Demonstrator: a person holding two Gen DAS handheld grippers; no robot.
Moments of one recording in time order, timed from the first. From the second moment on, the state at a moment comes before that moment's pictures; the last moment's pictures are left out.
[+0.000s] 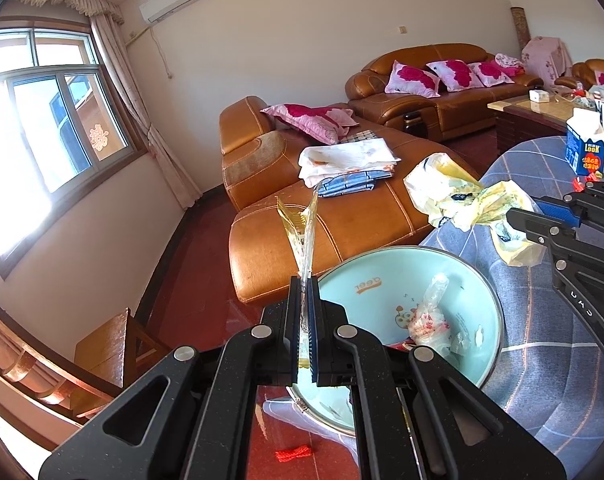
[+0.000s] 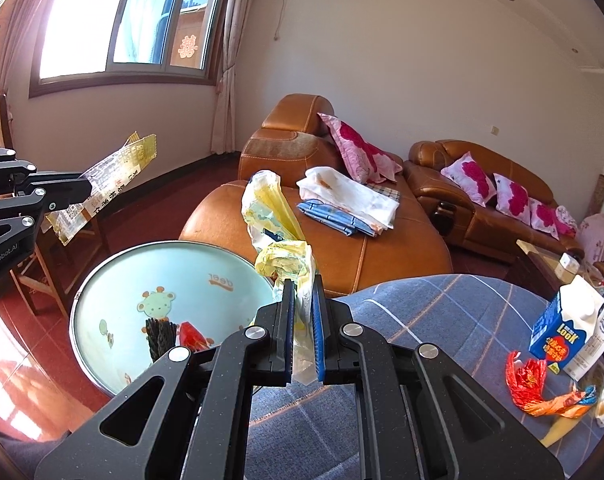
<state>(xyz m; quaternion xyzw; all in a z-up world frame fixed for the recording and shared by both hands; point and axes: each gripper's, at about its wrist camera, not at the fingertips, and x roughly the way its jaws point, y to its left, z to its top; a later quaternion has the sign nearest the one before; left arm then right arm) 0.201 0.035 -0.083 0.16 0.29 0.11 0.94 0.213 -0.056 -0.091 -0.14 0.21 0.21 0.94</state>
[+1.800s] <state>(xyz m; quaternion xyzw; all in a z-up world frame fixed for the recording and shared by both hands) 0.214 -0.019 -0.096 0.17 0.29 0.04 0.94 0.208 -0.141 -0.083 -0.11 0.25 0.06 0.96</state>
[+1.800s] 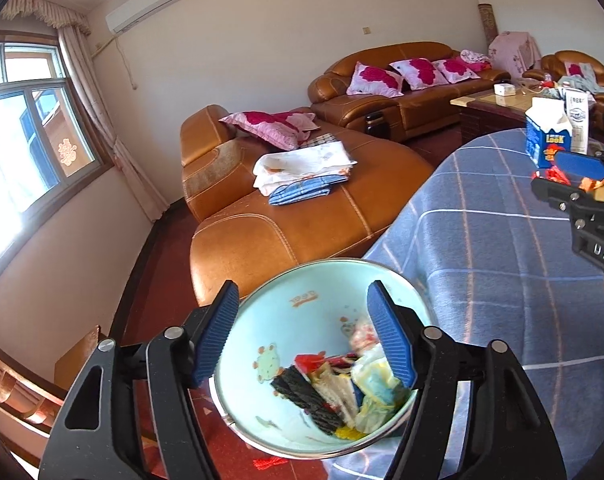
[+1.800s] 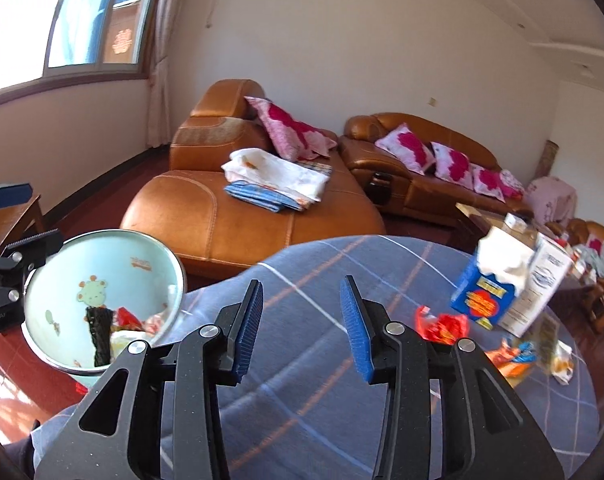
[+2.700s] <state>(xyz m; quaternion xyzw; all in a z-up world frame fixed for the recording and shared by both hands) 0.284 -0.217 -0.110 0.21 0.28 -0.16 0.92 0.194 -0.341 -0.120 0.09 0.35 -0.15 0.92</state>
